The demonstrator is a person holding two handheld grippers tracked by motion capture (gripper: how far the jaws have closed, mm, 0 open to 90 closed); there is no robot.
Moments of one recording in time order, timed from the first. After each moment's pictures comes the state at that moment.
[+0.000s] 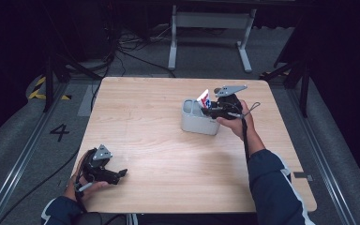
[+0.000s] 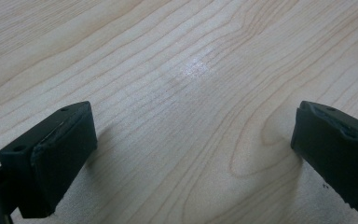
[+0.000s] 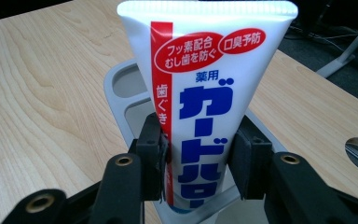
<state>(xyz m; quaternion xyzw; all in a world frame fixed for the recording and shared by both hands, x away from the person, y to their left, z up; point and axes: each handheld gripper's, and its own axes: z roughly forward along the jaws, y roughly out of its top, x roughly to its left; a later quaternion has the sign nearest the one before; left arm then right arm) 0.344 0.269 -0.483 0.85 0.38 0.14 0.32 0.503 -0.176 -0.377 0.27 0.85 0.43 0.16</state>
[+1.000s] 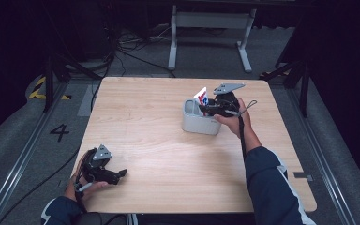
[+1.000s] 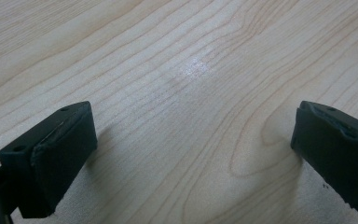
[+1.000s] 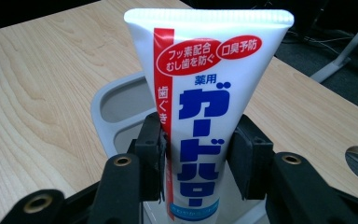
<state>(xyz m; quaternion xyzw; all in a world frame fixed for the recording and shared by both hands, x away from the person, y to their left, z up) 0.344 0.269 -0.483 0.85 0.38 0.14 0.32 0.513 -0.169 -0.379 0.28 0.84 0.43 0.17</state>
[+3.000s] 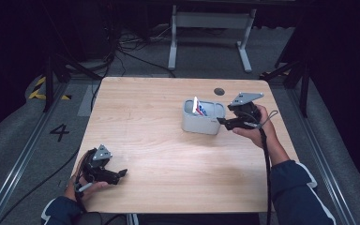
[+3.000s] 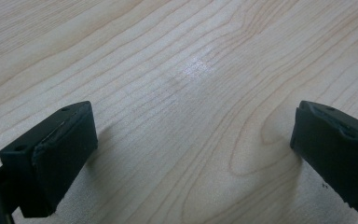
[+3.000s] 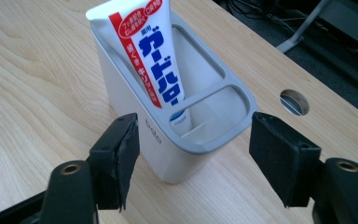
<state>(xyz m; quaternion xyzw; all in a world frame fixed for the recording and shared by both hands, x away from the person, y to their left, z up) 0.344 0.269 -0.483 0.85 0.38 0.14 0.32 0.457 -0.214 -0.359 0.29 0.86 0.35 0.23</state>
